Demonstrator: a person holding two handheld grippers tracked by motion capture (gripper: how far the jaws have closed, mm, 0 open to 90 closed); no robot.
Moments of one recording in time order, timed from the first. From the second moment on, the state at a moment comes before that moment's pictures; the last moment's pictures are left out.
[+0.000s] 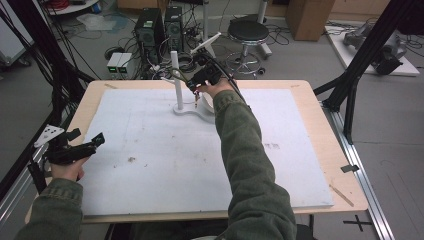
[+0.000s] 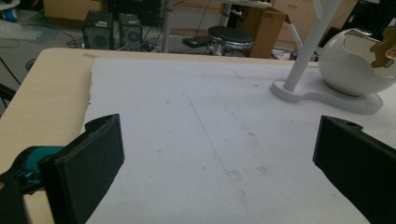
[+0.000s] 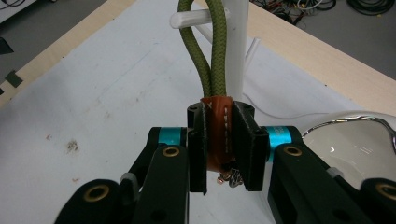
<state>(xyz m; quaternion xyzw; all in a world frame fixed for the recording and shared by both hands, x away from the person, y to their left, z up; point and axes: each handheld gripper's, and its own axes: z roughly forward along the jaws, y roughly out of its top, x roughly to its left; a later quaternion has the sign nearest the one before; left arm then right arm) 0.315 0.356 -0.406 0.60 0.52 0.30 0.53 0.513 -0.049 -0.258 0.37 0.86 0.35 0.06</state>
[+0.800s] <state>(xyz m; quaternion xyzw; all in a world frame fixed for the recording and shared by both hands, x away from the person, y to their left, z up) 0.318 0.356 -0.407 0.60 0.52 0.29 0.53 0.513 -0.066 -0.276 0.40 0.84 0.35 0.09</state>
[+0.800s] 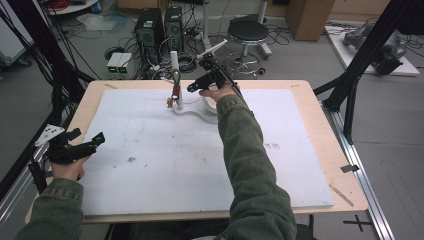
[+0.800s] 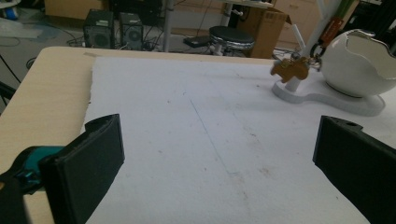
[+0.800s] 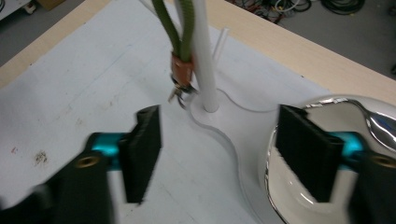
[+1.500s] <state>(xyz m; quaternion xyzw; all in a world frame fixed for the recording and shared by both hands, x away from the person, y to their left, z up) 0.318 0.355 -0.407 0.60 0.52 0.29 0.53 0.479 -0.104 -0.250 0.41 0.84 0.33 0.12</state>
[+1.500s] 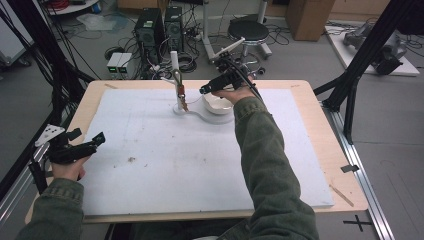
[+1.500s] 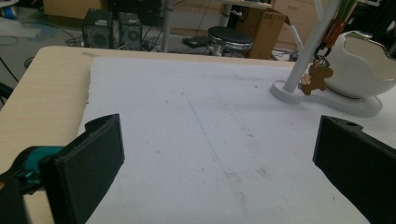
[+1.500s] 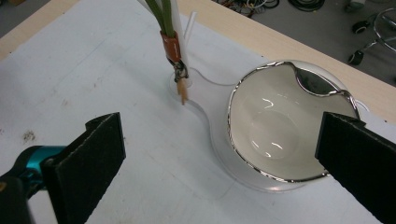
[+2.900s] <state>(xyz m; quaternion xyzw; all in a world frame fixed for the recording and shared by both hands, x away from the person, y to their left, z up) 0.315 0.356 -0.406 0.61 0.52 0.30 0.52 0.427 -0.180 -0.287 0.44 0.82 0.35 0.15</state>
